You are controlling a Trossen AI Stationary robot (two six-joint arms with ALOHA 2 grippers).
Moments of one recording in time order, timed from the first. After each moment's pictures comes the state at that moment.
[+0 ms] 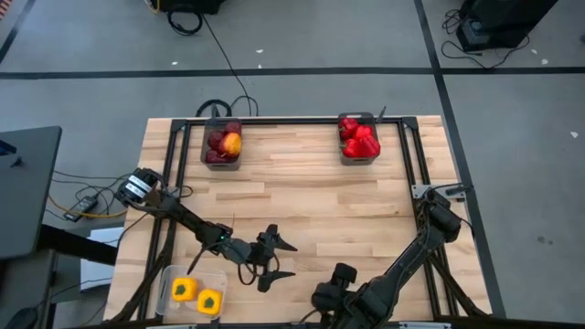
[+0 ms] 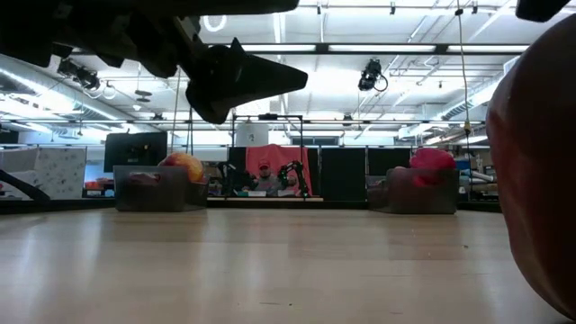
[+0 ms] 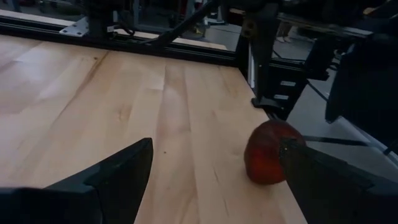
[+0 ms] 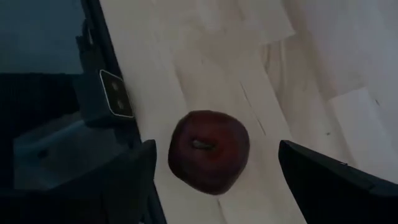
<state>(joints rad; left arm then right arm) -0.52 1.81 0.76 0.84 -0.38 -0.30 0.78 2.16 1.92 -1.07 0.36 1.09</state>
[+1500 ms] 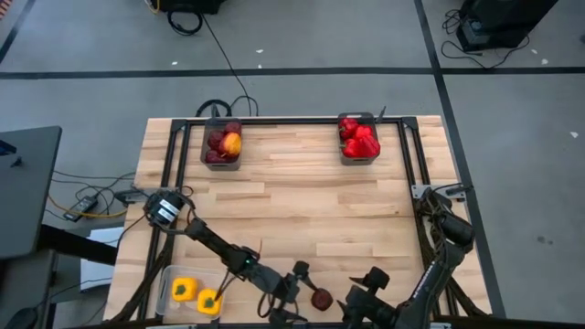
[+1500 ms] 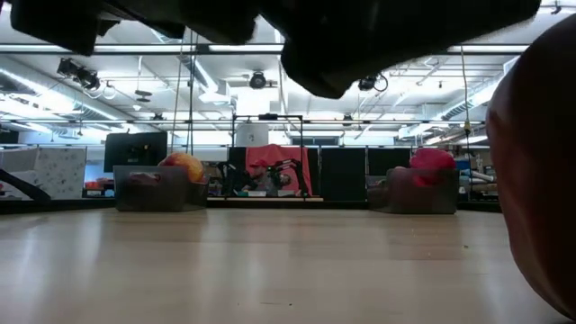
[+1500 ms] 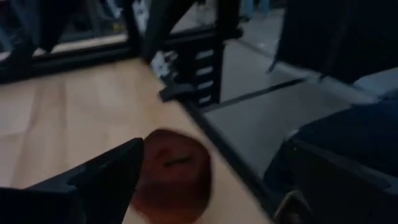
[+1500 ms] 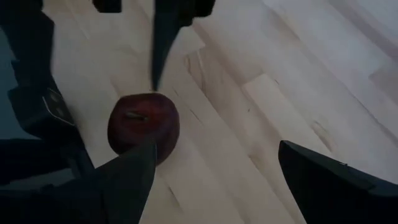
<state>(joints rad) -0.57 2.13 1.18 0.72 -0.09 -0.01 0.97 2.17 1.92 -1.39 0.71 1.58</state>
